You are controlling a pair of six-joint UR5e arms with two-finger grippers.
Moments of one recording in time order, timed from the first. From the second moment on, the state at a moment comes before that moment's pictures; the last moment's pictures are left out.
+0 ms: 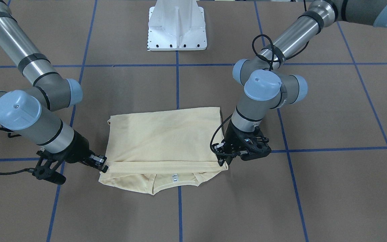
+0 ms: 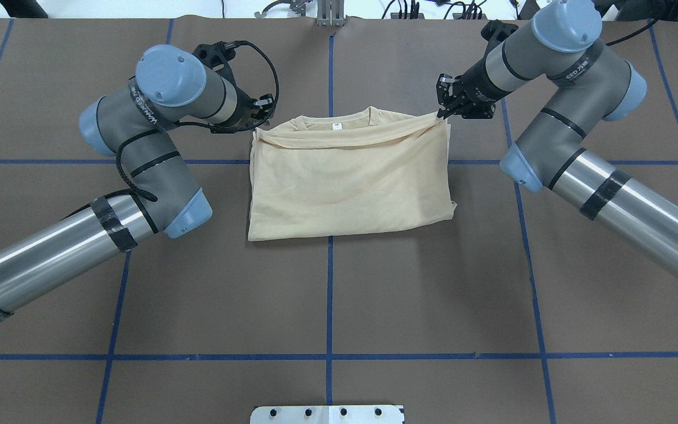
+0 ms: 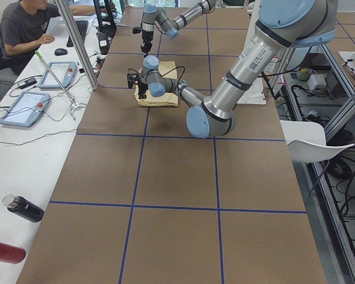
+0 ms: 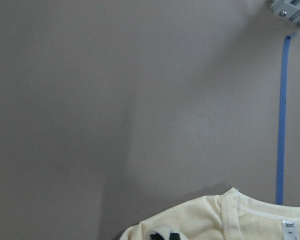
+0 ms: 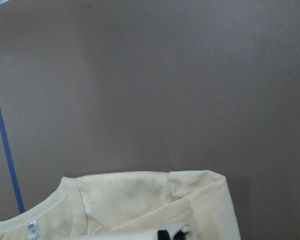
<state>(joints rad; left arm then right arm) -0.74 -2.31 -1.26 -2.19 -1.83 -1.43 0.91 -0.94 1.24 -0.88 2.17 1.45</state>
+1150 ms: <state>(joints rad) -0.76 -2.30 -1.32 -2.18 -1.83 -1.43 0.86 -1.00 1.37 -0.89 2.14 1.60</state>
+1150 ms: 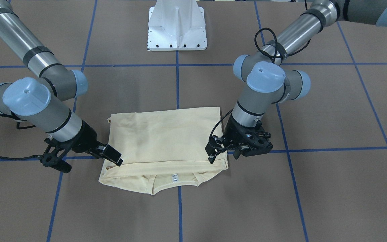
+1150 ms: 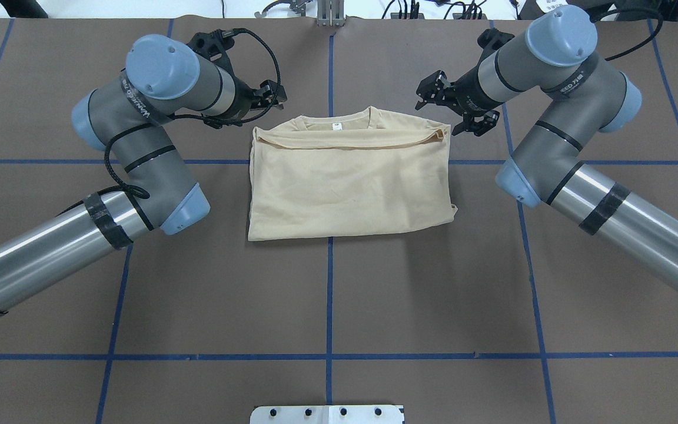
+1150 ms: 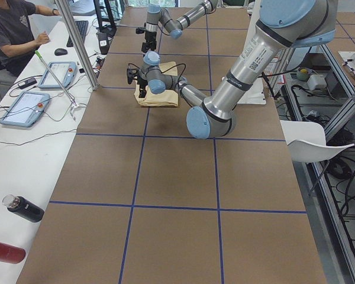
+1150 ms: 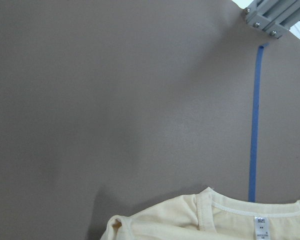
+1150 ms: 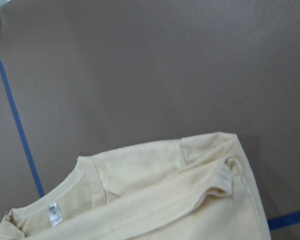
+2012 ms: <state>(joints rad) -0.76 -2.25 -1.40 -2.18 -1.83 -1.43 0.76 -1.19 1.52 -0.90 2.13 1.67</state>
